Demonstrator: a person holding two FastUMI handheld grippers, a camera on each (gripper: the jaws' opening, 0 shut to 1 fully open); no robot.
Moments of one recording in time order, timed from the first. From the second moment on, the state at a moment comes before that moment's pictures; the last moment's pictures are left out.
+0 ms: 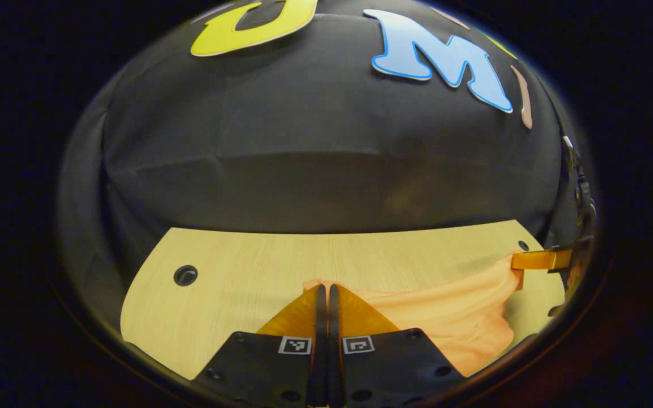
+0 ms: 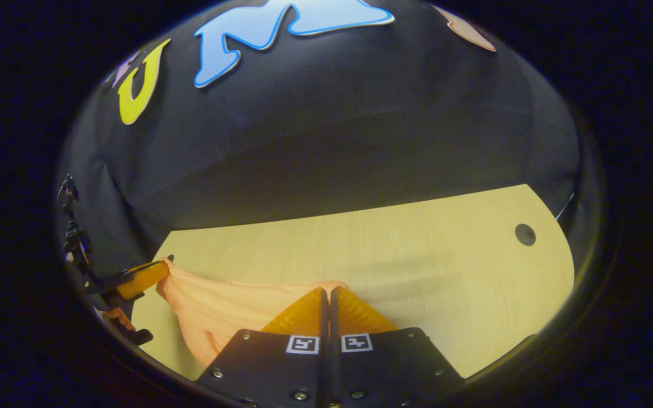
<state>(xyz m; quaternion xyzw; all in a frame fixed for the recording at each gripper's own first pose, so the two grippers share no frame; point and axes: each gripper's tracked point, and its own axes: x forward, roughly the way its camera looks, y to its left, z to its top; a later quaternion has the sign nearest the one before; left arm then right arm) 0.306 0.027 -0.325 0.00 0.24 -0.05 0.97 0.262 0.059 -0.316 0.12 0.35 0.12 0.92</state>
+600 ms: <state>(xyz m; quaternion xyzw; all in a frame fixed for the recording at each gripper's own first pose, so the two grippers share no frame) 0.346 0.023 -0.418 -0.01 0.26 -0.06 0.96 0.295 0.063 -0.396 0.10 0.36 0.12 0.92</state>
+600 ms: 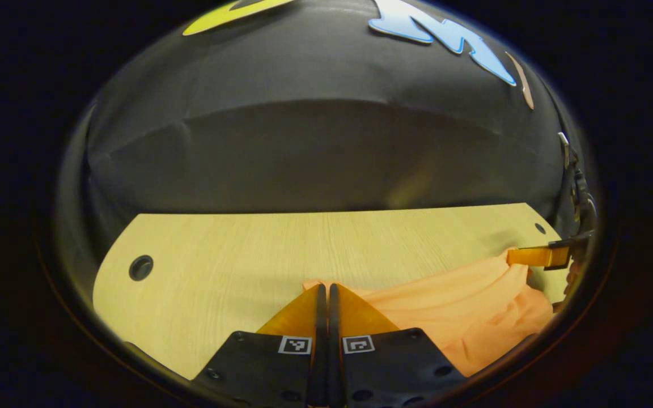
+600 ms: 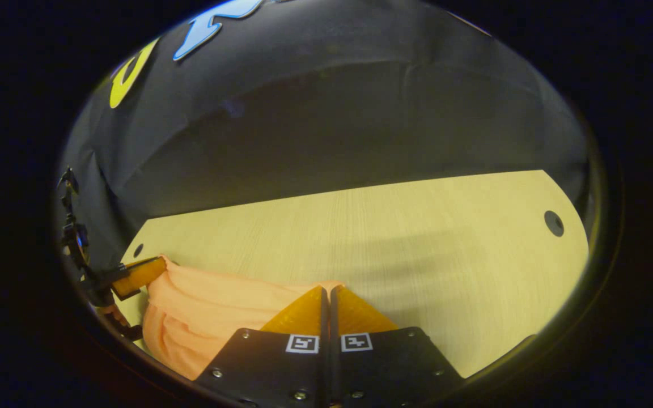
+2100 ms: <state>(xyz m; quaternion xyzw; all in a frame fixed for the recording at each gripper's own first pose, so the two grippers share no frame) 0.102 -0.032 -0.174 -0.02 0.17 -0.06 0.98 0.088 0.025 -0.166 0.10 0.27 0.12 0.95</state>
